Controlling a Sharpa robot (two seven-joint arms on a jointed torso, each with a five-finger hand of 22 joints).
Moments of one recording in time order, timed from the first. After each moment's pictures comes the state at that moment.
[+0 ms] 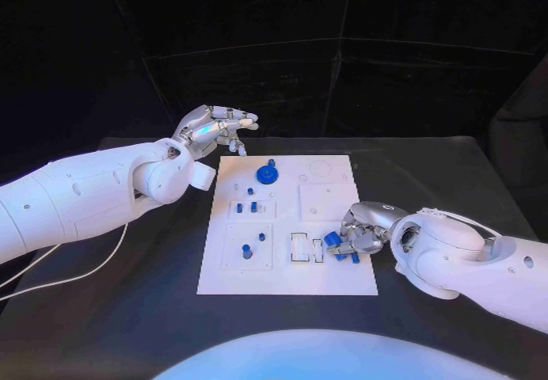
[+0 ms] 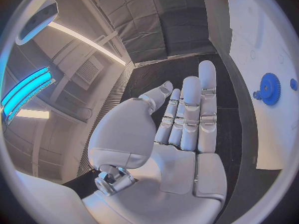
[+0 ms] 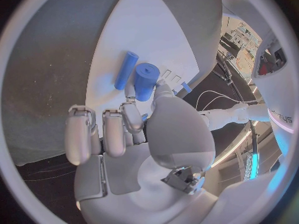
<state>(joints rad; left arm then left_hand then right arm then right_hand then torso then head) 1.23 -0.77 -0.09 1.28 -0.09 -0.06 0.45 1.20 0.01 0.42 -0.15 0.05 0.96 0.20 0.18 0.07 0.97 0.13 0.30 0.07 1.24 0.03 1.01 0.42 0.16 1.28 0.12 0.59 0.44 1.01 -0.96 -0.05 1.81 -1.54 -0.17 -0.48 1.21 -0.06 -0.15 0.29 0.25 1.01 0.09 0.34 0.22 1.38 0.01 1.27 1.19 1.47 -0.06 1.44 1.29 0.05 1.46 0.05 1.47 1.31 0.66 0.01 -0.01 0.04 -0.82</state>
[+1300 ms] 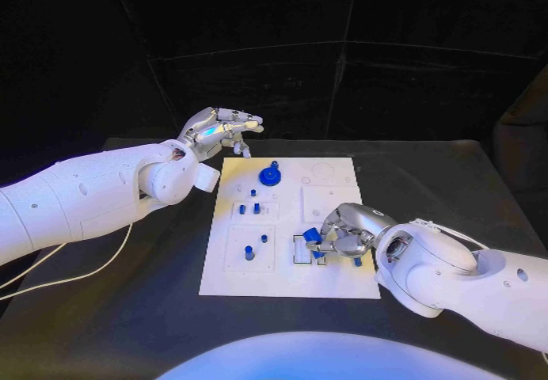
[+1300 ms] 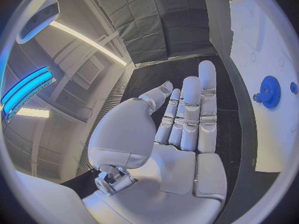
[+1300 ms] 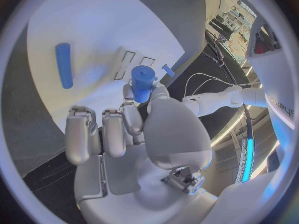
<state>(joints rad) 1.23 -0.77 -0.09 1.28 -0.09 -0.05 0.45 1.20 0.01 0.42 -0.15 0.05 0.96 0.20 0.18 0.07 0.97 0.13 0.30 0.07 1.24 0.03 1.01 0.42 0.16 1.28 0.12 0.59 0.44 1.00 -0.90 -0.05 1.90 -1.45 -0.35 -0.53 1.25 0.02 -0.17 0.29 0.40 1.02 0.07 0.36 0.26 1.39 -0.01 1.26 1.20 1.47 -0.06 1.44 1.29 0.05 1.47 0.04 1.48 1.31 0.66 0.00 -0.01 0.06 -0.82</state>
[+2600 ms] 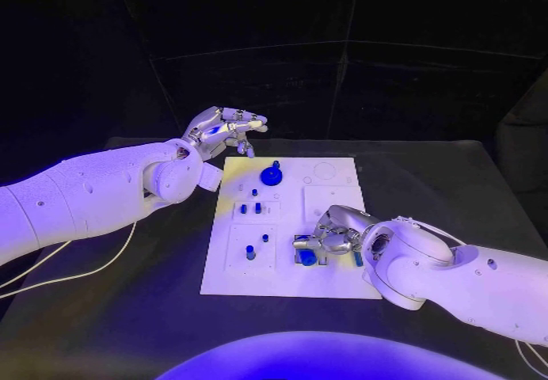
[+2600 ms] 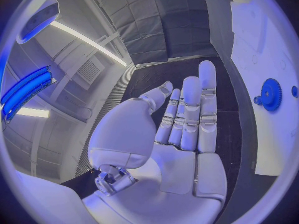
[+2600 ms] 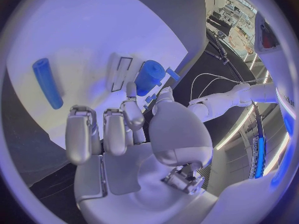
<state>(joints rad) 1.23 -0.76 -0.09 1.28 -0.09 -0.04 0.45 1.20 0.01 0.42 -0.15 0.05 0.96 0.20 0.18 0.07 0.97 0.13 0.30 0.07 1.24 0.03 1.01 0.42 0.16 1.28 0.12 0.59 0.44 1.00 -0.81 -0.05 1.83 -1.40 -0.32 -0.59 1.04 0.00 -0.28 0.29 0.06 1.07 0.05 0.37 0.32 1.40 -0.02 1.18 1.17 1.46 -0.08 1.42 1.26 0.05 1.47 0.03 1.46 1.31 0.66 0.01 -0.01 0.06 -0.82</state>
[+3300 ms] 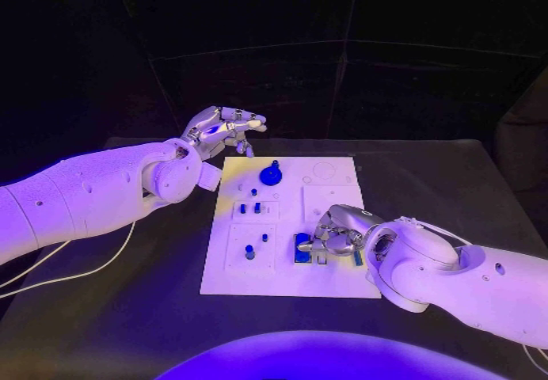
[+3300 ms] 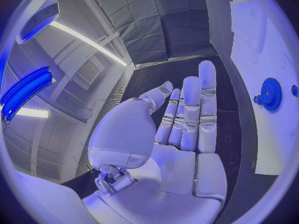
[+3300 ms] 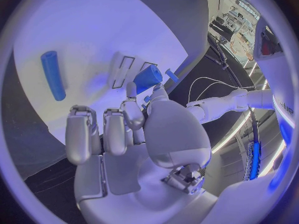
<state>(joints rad) 1.23 -0.76 -0.09 1.28 -0.09 -0.04 0.45 1.20 0.01 0.42 -0.15 0.05 0.96 0.20 0.18 0.07 0.97 0.13 0.30 0.07 1.24 0.03 1.01 0.42 0.16 1.28 0.12 0.59 0.44 1.00 -0.84 -0.05 1.86 -1.46 -0.30 -0.58 1.18 0.00 -0.23 0.26 0.15 1.07 0.06 0.37 0.35 1.40 -0.02 1.17 1.19 1.46 -0.08 1.42 1.28 0.05 1.47 0.03 1.46 1.31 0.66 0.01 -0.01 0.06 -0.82</state>
